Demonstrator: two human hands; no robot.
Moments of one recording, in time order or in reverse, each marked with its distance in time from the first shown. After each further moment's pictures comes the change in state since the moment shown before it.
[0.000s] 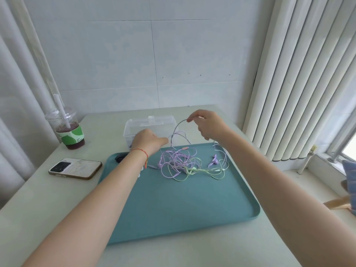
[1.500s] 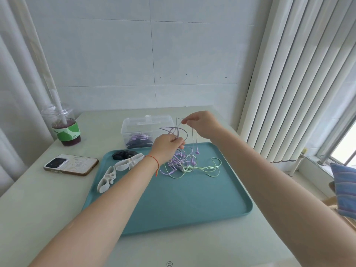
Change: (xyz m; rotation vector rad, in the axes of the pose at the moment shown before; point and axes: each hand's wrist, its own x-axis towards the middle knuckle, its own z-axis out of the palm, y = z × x) left_hand -0.021 0.017 0.045 -0.265 -0.144 0.331; right_hand -0.002 -0.008 0.003 -0.172 -0.019 0.011
